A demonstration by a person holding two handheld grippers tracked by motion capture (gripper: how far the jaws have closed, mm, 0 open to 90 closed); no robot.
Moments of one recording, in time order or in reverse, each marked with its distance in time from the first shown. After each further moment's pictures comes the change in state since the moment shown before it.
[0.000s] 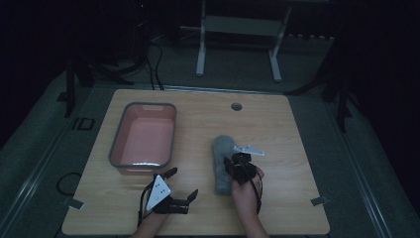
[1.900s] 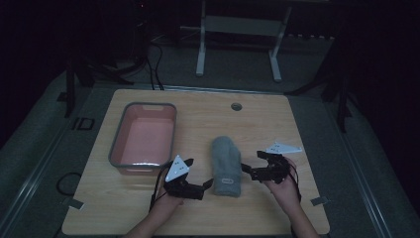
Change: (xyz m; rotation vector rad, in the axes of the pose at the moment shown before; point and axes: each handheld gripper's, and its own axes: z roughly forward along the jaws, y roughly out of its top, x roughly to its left) left arm -0.003 0.053 0.053 0.222 -0.104 -0.114; right arm -0.098 0.007 -0.034 -0.064 0.341 -0.283
